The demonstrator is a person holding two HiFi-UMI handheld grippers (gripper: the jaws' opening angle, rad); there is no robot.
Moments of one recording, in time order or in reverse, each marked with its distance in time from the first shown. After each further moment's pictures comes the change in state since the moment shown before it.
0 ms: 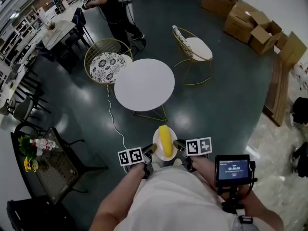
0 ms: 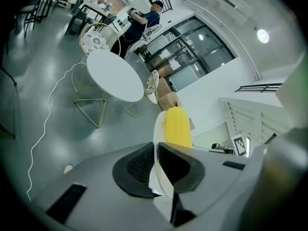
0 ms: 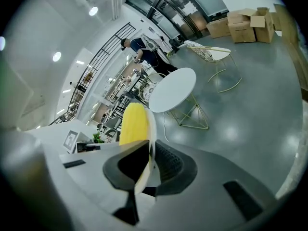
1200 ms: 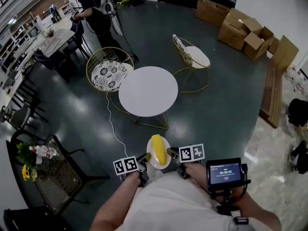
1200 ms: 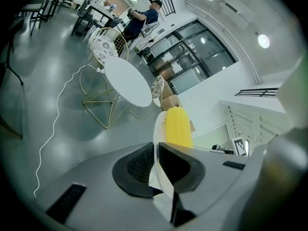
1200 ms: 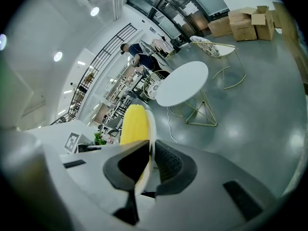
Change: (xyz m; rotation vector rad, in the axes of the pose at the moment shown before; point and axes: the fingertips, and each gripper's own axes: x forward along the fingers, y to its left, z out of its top) left arm -0.081 0.062 0.002 -0.022 -0.016 0.002; right arm 0.059 0.070 -0.043 0.009 -0.013 0.015
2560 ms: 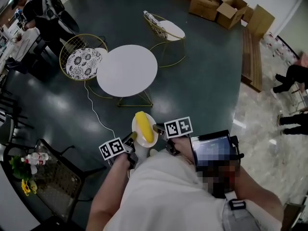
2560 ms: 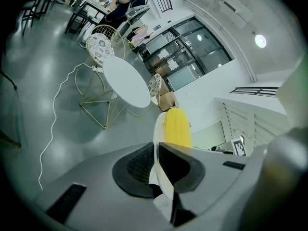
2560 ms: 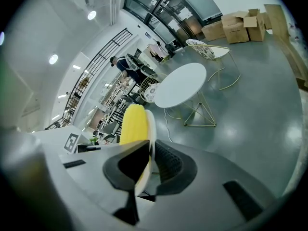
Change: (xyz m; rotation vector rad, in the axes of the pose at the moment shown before) left arm -0.015 0.020 0.020 0.030 0.047 -0.053; right arm 0.022 0.018 -0.005 0.039 -0.060 -0.058
